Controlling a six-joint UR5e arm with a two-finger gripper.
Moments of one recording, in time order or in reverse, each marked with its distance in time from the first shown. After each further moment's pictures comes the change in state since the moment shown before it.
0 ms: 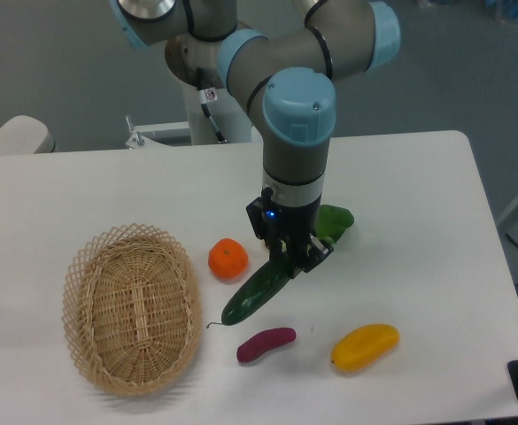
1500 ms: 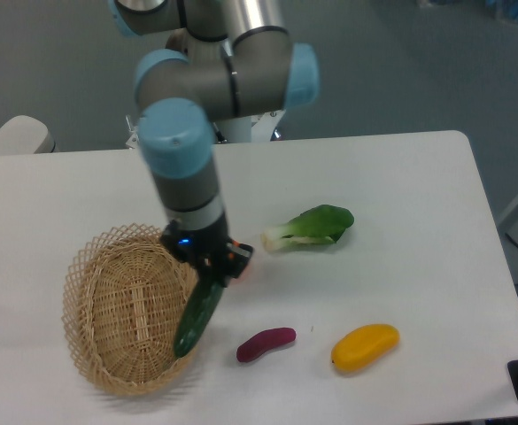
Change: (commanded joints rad) arm -0.344 -0.041 -0.087 0.032 0.224 -0.885
